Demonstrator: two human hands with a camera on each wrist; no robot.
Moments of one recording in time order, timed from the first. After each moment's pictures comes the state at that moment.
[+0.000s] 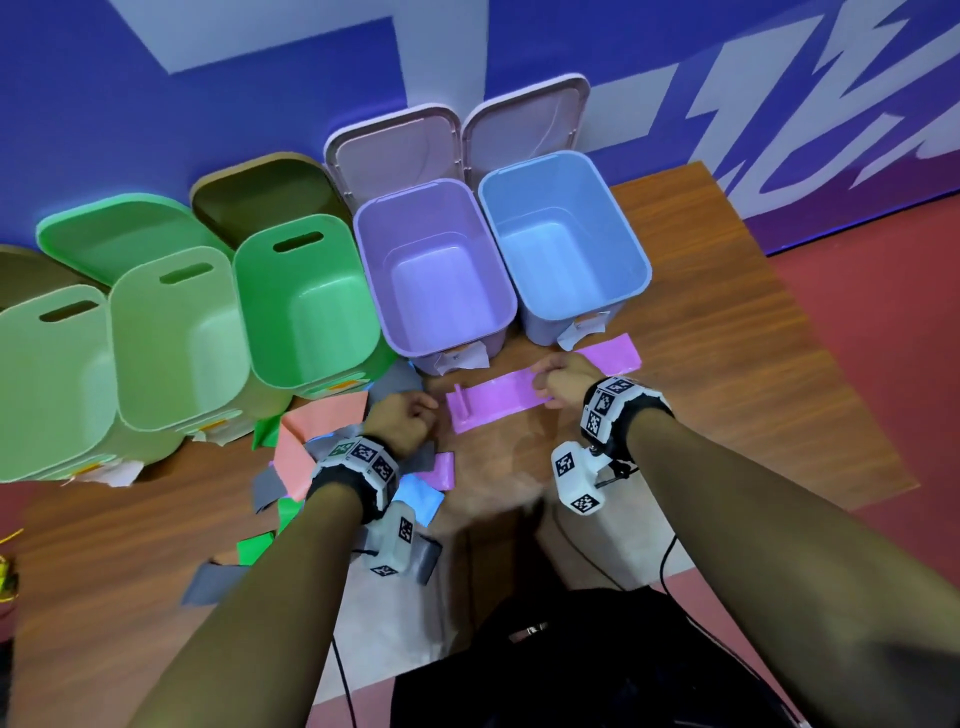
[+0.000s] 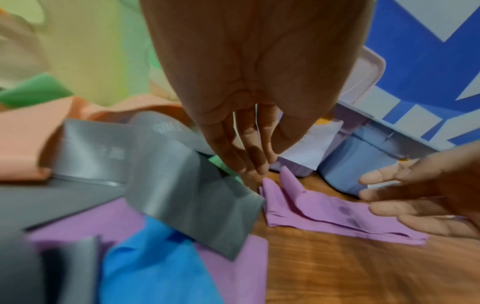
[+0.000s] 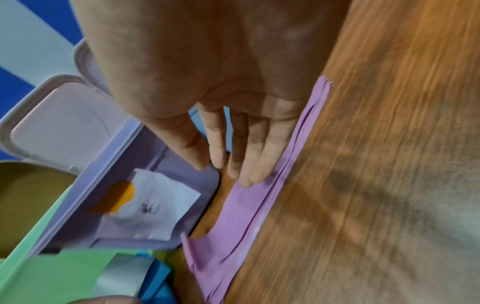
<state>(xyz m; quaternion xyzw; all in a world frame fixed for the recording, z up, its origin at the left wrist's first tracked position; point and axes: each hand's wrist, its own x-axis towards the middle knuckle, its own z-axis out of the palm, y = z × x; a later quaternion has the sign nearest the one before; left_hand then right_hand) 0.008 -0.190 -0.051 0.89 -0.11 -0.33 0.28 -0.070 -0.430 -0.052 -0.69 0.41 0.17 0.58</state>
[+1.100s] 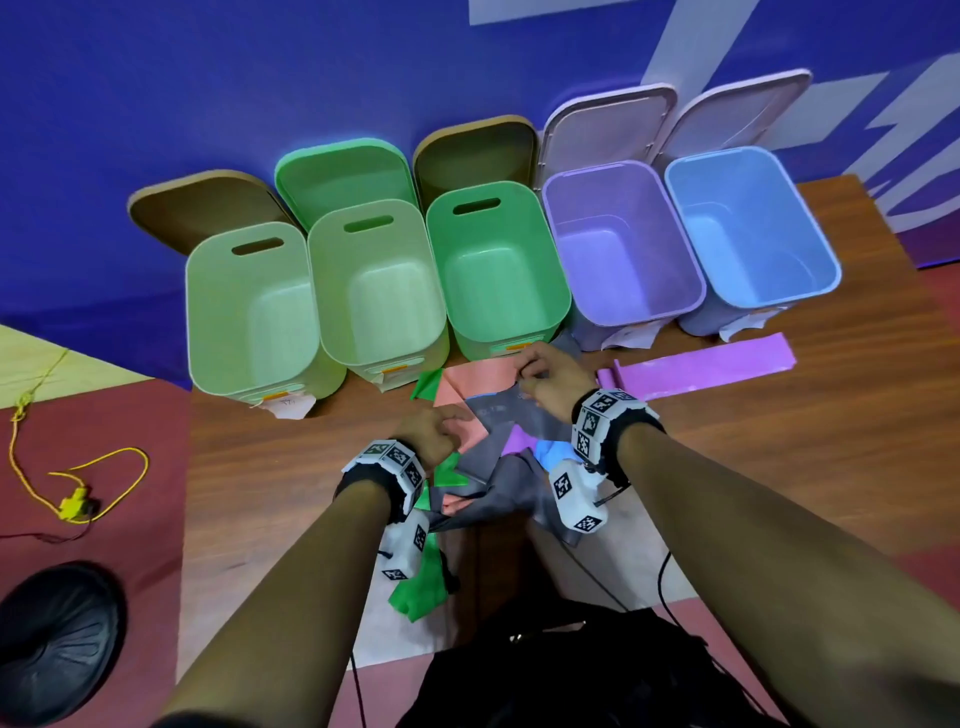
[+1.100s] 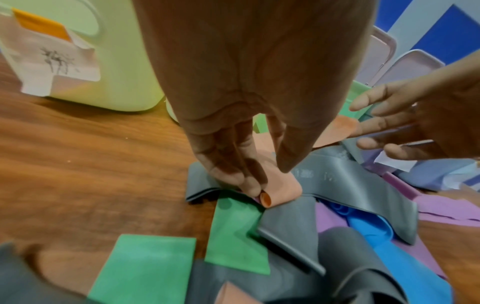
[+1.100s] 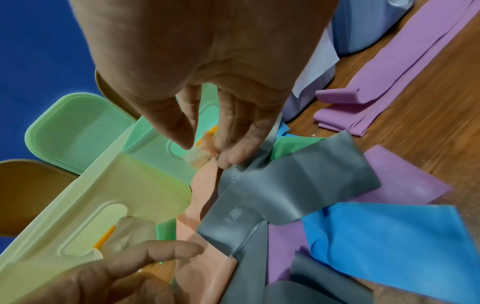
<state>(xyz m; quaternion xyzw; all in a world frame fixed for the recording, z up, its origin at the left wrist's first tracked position) 0.042 0.015 -0.052 0.89 -0.19 -0.38 0.16 0.000 -0.194 -0.028 -0.81 0.23 0.13 0.52</state>
